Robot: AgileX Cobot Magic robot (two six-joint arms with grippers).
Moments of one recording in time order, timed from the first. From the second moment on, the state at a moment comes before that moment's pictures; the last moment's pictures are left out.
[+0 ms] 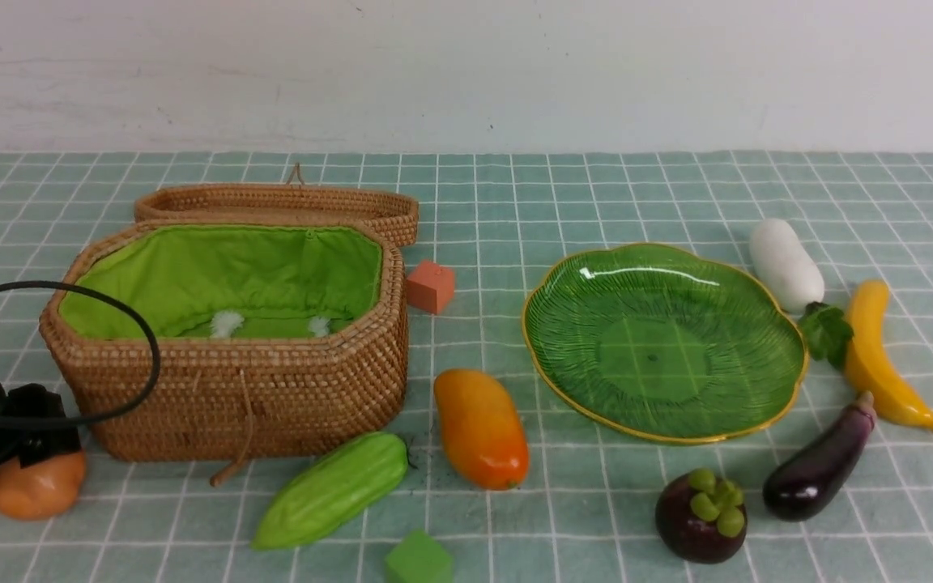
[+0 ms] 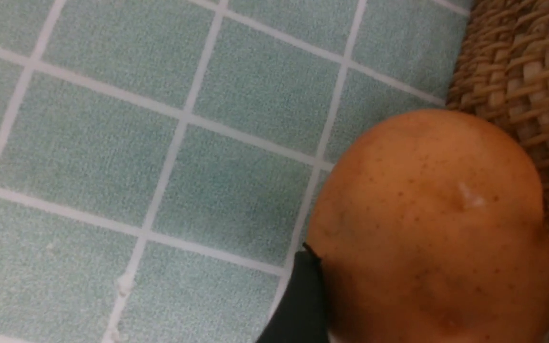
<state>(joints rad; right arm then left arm) 0.44 0.67 -1.03 0.47 1.19 -0.42 0.33 1.57 -0.71 -0.72 0.28 0.55</state>
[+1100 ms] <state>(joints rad) 0.44 0.67 -1.03 0.48 1.17 -0.42 0.33 1.39 -0.71 -0.35 0.45 0.27</state>
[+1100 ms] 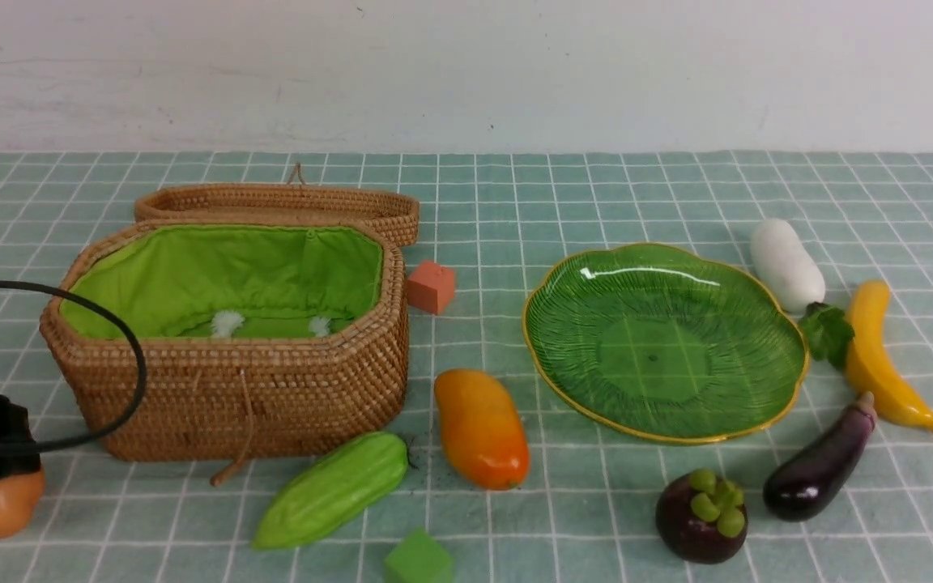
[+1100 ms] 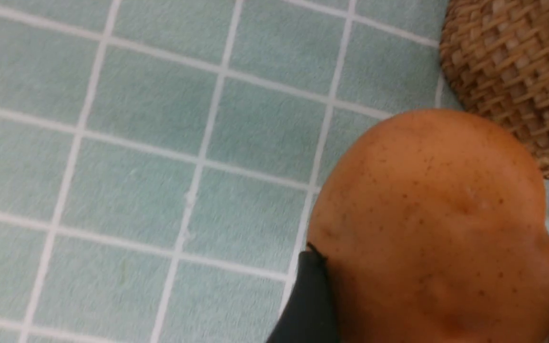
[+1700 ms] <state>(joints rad) 0.44 0.67 -1.03 0.44 0.96 -0.42 -0.11 1.24 -1.13 -0.23 0.68 0.76</state>
